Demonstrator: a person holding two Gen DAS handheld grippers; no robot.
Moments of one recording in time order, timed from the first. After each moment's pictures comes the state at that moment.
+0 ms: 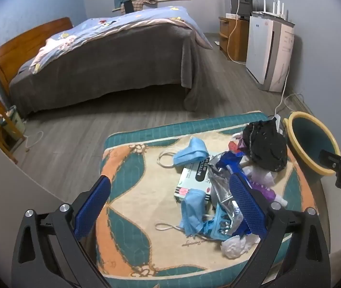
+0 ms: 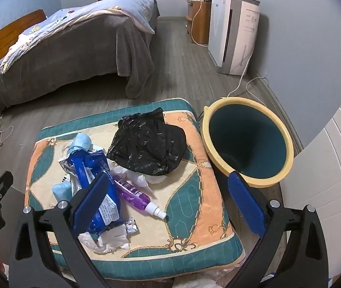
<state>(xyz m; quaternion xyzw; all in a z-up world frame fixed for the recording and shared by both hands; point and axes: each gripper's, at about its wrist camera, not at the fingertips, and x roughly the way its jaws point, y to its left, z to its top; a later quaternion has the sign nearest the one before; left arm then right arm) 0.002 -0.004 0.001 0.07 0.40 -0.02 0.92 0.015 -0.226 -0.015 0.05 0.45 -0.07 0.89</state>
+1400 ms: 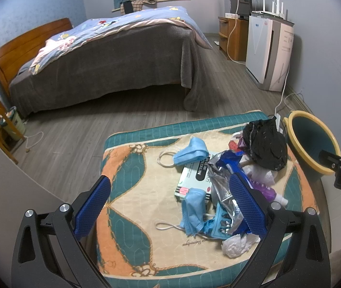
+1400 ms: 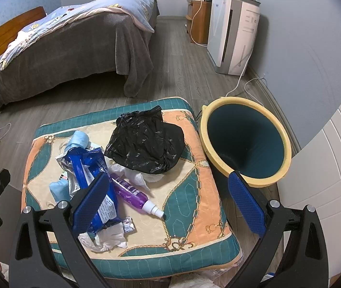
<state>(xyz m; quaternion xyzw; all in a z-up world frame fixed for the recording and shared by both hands) 0.002 -0.004 0.001 0.07 0.40 -0.02 0.92 0.013 -0.226 -0.016 0.05 0.45 -0.07 0.89</state>
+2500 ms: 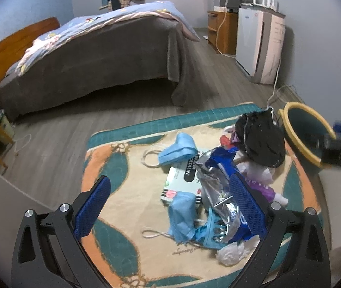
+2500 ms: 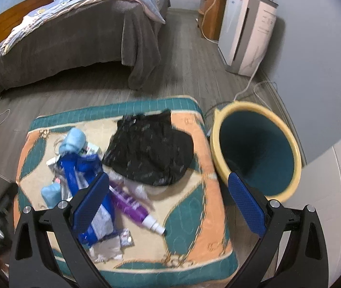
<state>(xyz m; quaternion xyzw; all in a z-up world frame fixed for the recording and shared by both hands) 0.026 -0.022 -0.032 0.08 0.41 -0.06 0.91 0.063 -0.222 -0.029 0.01 0.47 -0.05 0.88</state>
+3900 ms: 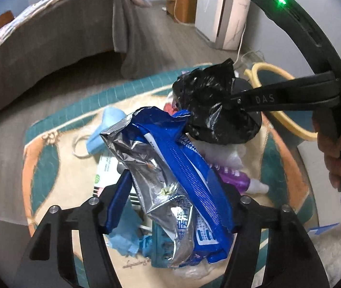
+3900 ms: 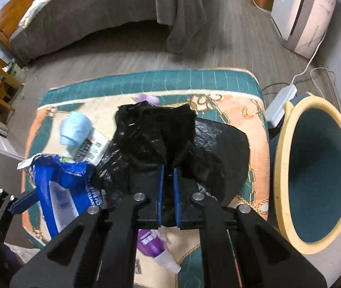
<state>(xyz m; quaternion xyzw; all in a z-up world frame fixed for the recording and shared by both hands) 0.062 -0.076 -0.092 0.08 0.48 -0.18 0.85 0.150 -0.219 -0.102 0.03 0.57 0.10 0.82</state>
